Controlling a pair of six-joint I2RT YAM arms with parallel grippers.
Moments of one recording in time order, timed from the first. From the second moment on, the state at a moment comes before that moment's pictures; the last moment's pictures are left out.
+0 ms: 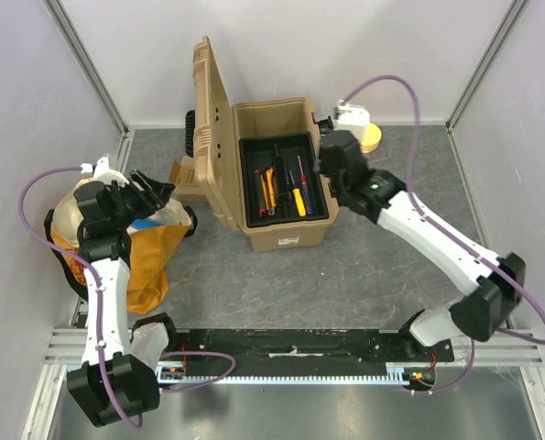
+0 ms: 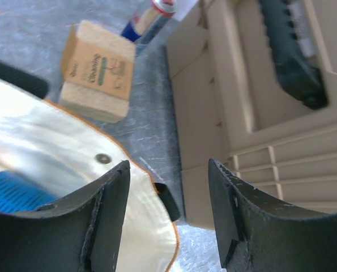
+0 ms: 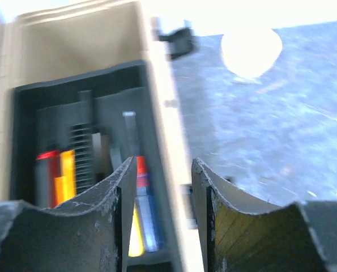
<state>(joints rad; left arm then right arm) 0.30 0.92 0.82 -0.26 0.47 -0.45 0.76 1.52 1.49 -0.39 0.68 0.38</state>
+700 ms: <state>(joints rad) 0.29 0.85 0.91 -0.01 0.84 -0.68 0.49 1.34 1.15 -0.49 0.40 0.50</state>
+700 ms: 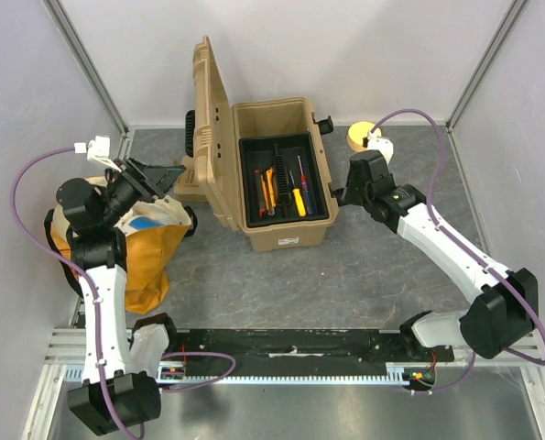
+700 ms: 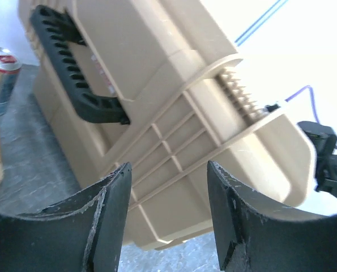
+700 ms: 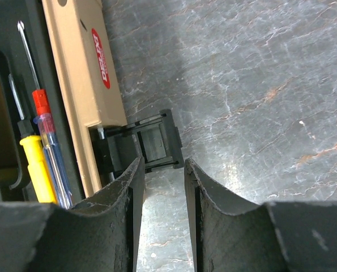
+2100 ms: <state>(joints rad) -0.34 1.06 1.00 0.17 0.65 -0.79 0.44 1.22 1.11 -0.53 0.31 0.50</state>
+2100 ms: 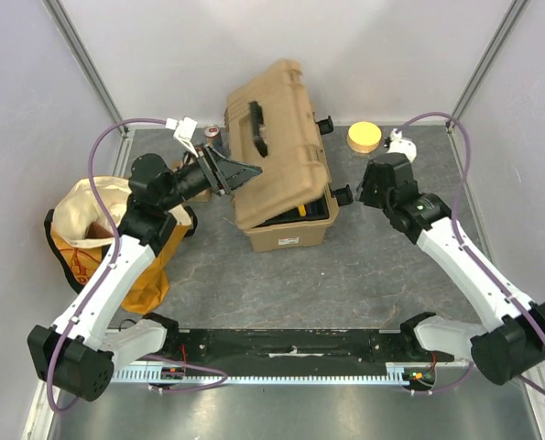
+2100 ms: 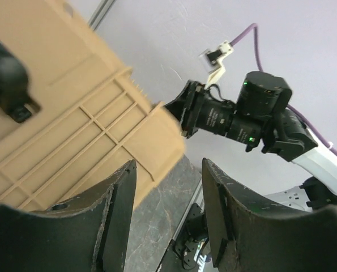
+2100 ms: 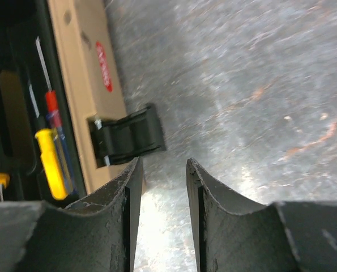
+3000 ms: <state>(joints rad) -0.47 1.15 1.03 -0.23 0.00 -0.43 0.26 1.08 0.92 -0.18 -0.19 0.58</state>
